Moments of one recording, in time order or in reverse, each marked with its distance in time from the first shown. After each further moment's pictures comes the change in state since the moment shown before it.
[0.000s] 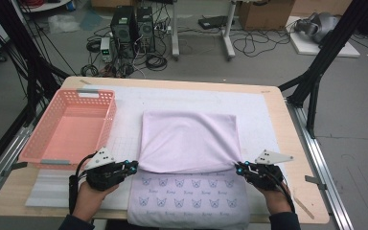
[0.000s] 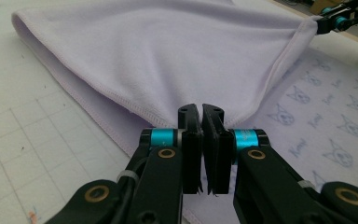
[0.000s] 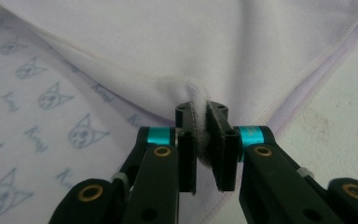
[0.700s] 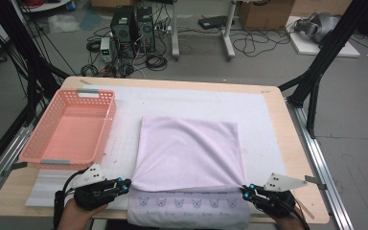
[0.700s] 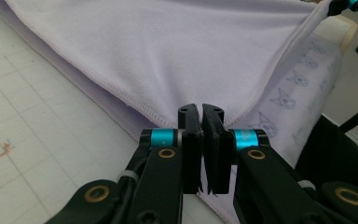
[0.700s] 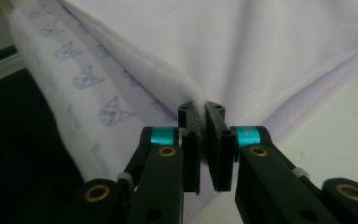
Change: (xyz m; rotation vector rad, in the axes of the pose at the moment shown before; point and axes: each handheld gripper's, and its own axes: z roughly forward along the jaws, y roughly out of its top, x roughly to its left) left arm -0.023 -0.019 -0.035 0.084 -0.077 0.018; right arm 0.039 -0.025 -0.048 0.025 0.096 -0.082
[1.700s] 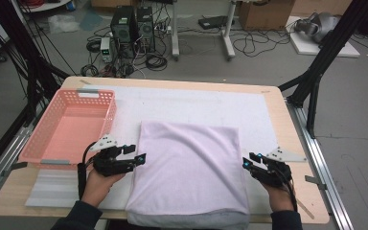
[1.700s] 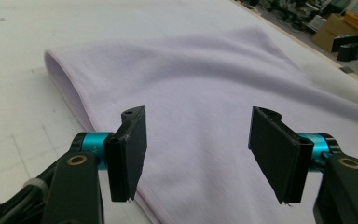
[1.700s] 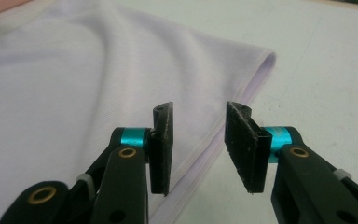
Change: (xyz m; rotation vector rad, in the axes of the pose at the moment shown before) left arm 0.059 0.048 0.066 -0.125 0.102 -0.141; right arm -0.066 0.026 0.040 -0.116 -0.255 0.168
